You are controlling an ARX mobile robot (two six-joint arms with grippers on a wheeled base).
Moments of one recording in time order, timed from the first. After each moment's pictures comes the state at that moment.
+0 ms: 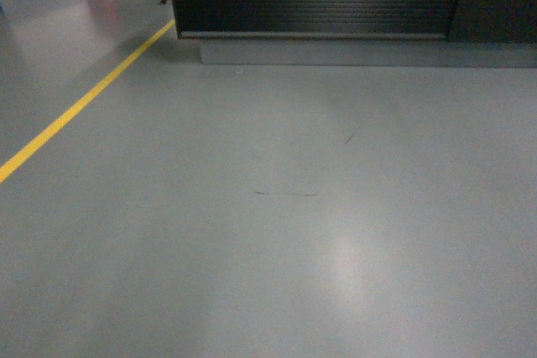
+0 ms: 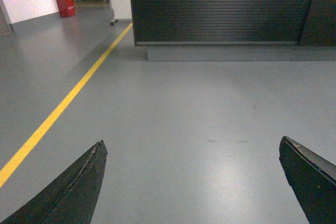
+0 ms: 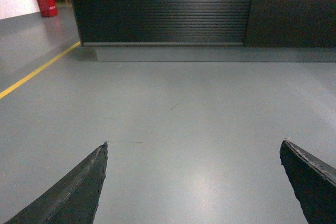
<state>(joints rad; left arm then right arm) 0.00 0.01 0.01 0.00 0.00 -0.01 0.00 0.00 0.01 0.00 0.00 0.00</state>
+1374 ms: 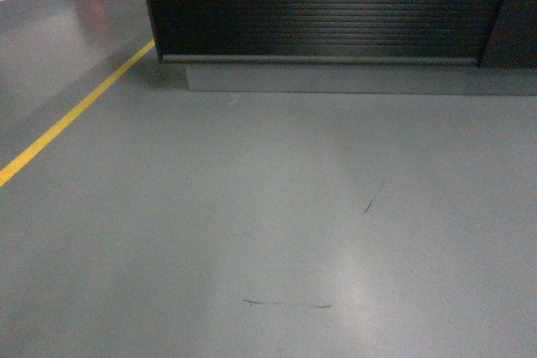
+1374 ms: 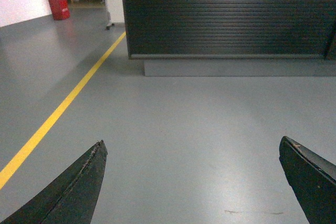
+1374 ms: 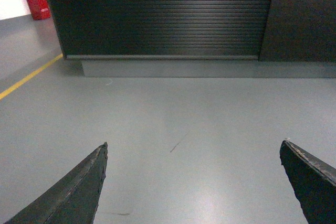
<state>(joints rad) 0.00 0.01 0.01 0.00 0.00 -0.01 0.00 0.00 0.01 0.00 0.00 0.00</state>
